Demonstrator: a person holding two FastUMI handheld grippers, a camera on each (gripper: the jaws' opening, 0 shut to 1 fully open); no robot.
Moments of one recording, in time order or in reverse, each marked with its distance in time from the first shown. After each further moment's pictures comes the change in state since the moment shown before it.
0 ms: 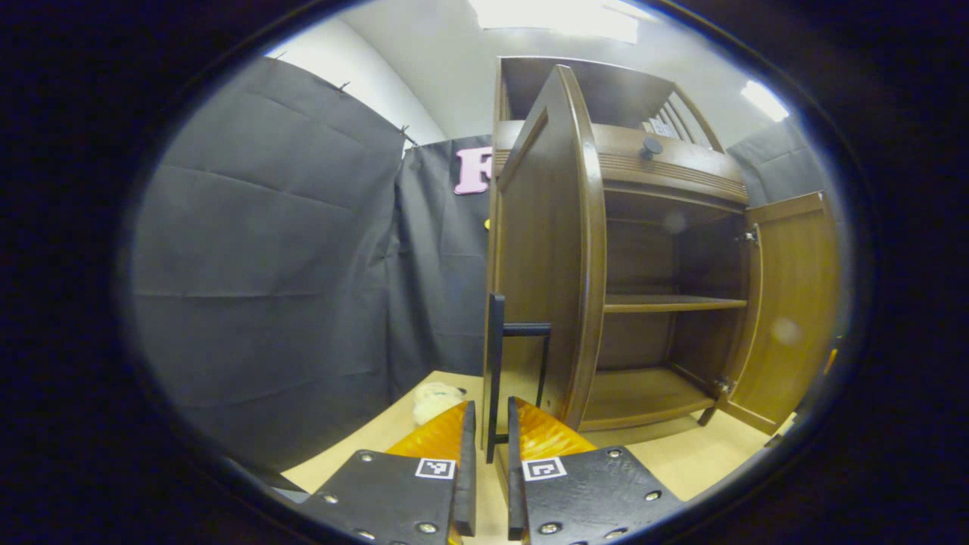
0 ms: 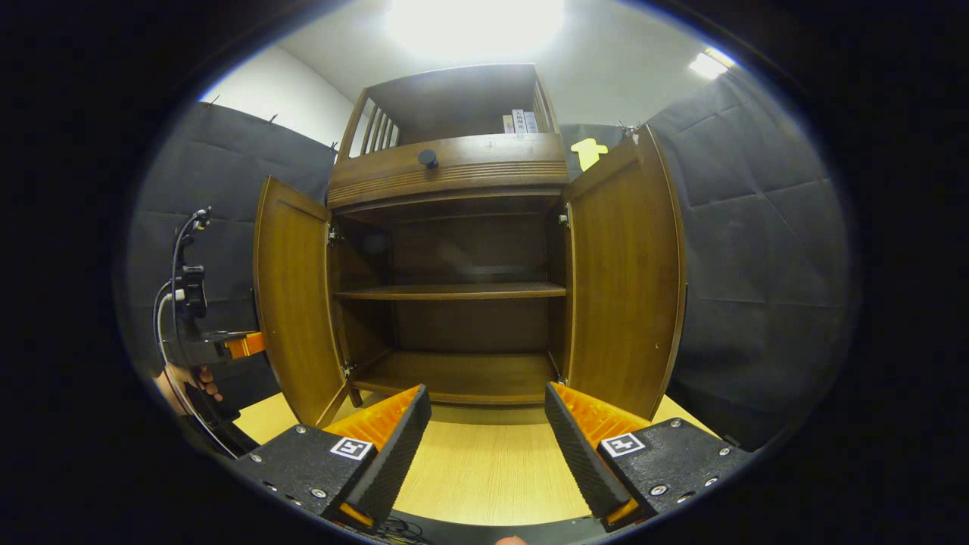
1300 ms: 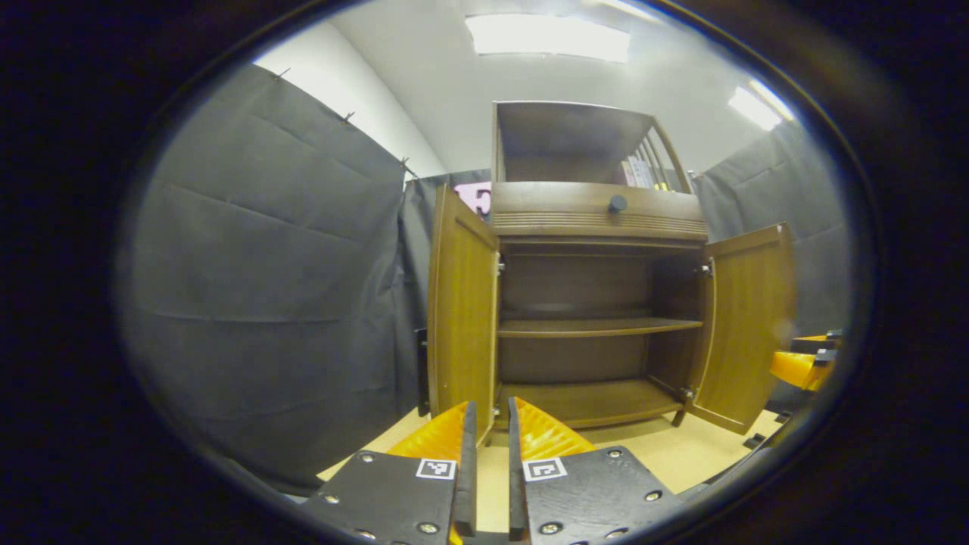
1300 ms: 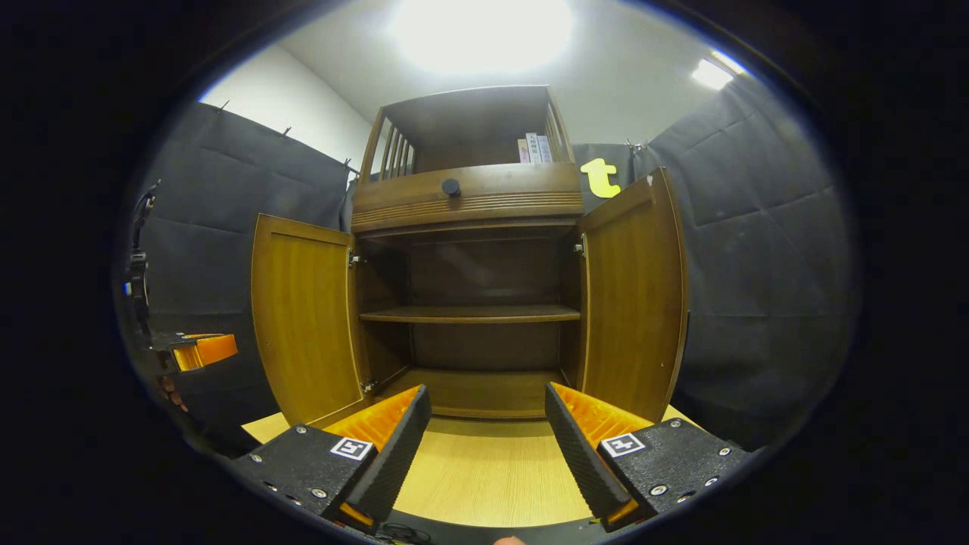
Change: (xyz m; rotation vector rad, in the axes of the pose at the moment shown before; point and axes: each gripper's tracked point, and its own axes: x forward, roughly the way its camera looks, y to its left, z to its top) left arm -0.172 0.006 0.062 0.006 -0.096 -0.055; right arm -0.033 0.026 0.031 -0.006 -0.079 0.021
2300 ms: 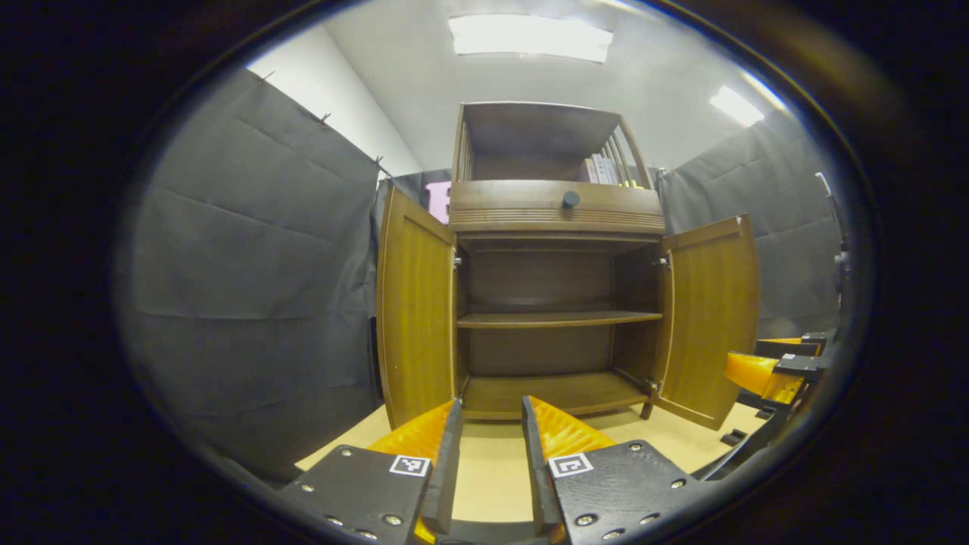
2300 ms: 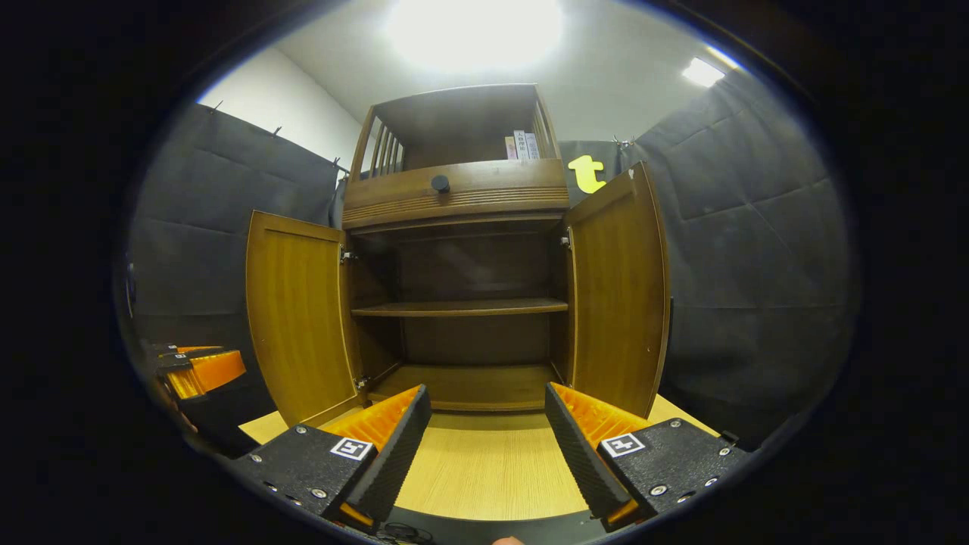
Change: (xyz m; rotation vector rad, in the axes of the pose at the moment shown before) left arm -0.046 -0.072 -0.016 0.016 0.009 -0.051; right arm -0.010 -0.003 -0.013 0.015 0.017 -0.039
